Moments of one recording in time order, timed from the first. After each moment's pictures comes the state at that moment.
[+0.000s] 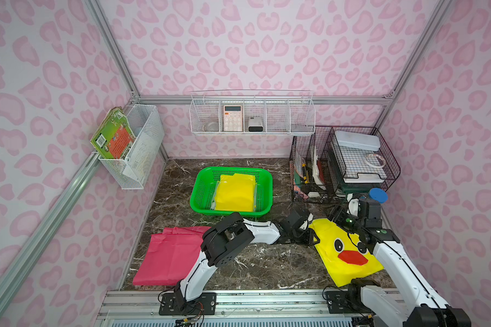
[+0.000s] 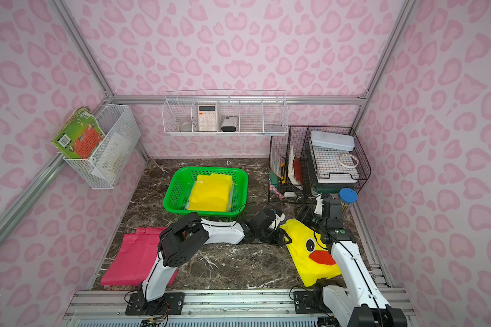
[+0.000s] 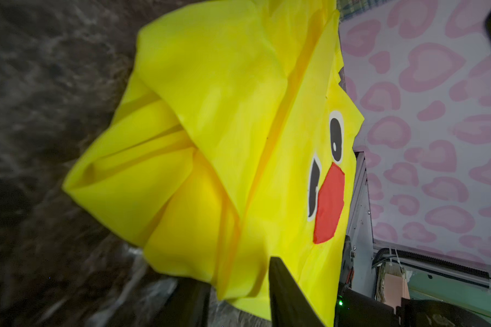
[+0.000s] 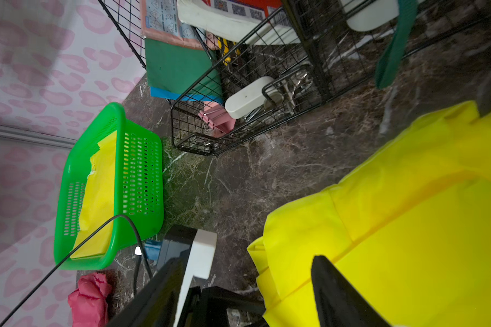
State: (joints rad) left arm -1.03 2.19 1.32 0.16 0.42 -0.88; right arm 0.01 0.96 0.58 -0.34 -0.35 0.58
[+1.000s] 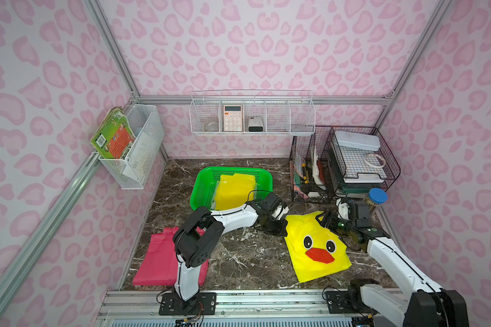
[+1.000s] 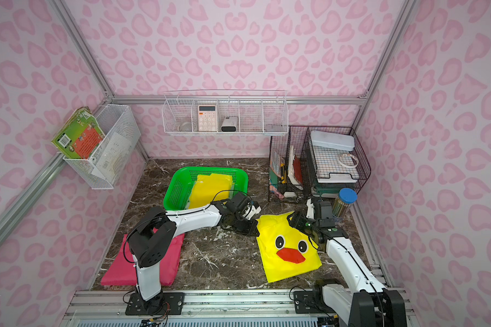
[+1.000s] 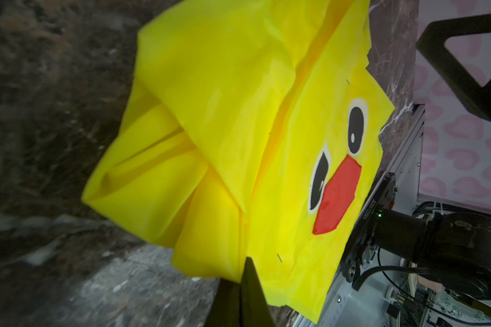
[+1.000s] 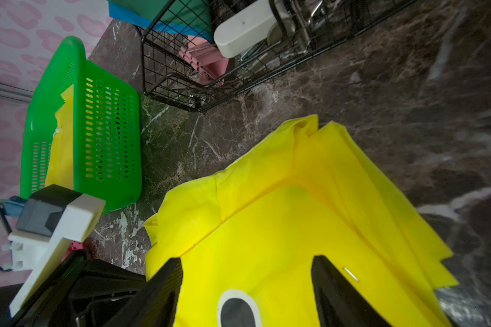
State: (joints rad) left arm -0.78 1.94 1.27 -0.45 0.53 -0.48; right arm 0.08 1.06 0.53 -0.33 -0.35 0.54
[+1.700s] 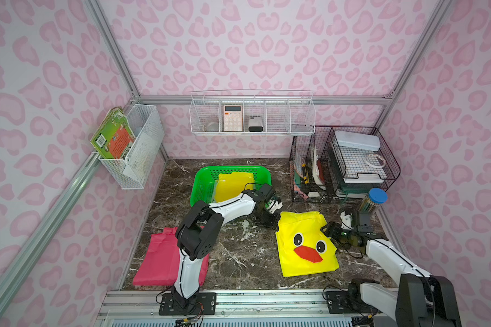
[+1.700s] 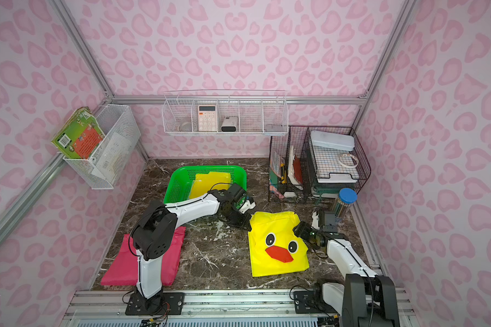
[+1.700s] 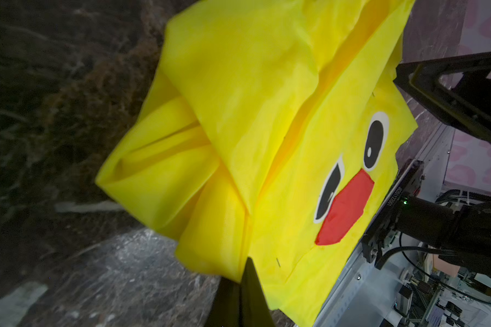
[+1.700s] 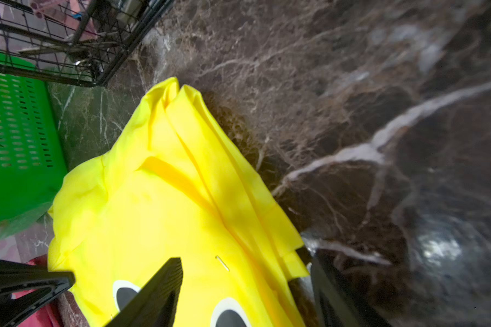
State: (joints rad) left arm -0.70 2.01 1.41 -0.66 0.54 -0.33; right arm -0.02 1.14 0.41 -0.28 -0.38 0.51
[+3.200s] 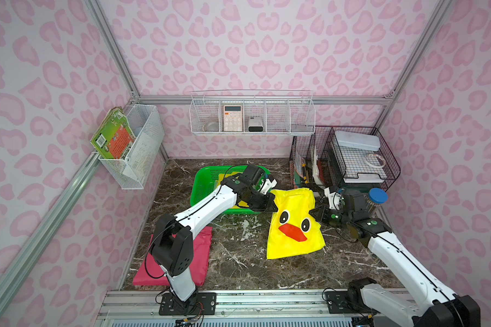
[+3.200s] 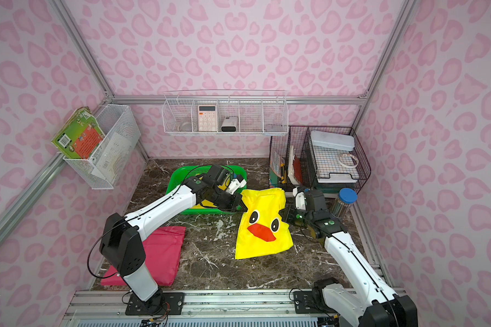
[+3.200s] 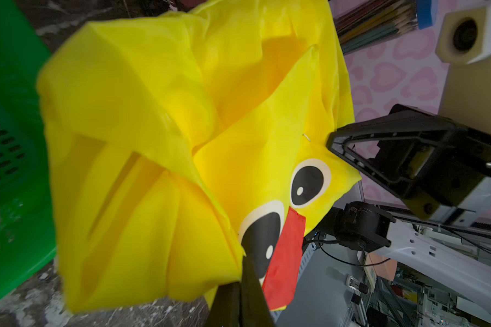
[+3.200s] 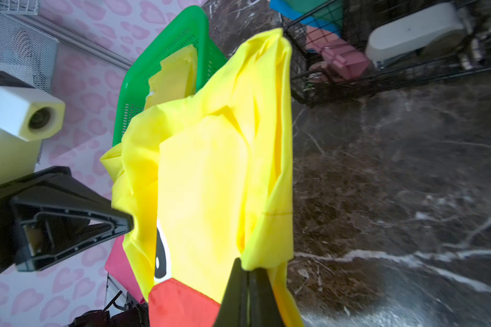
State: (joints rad) left arm -0.59 1.74 1.48 -0.75 0.62 -0.40; right arm 0.31 1.05 0.77 -0.42 -0.43 0.60
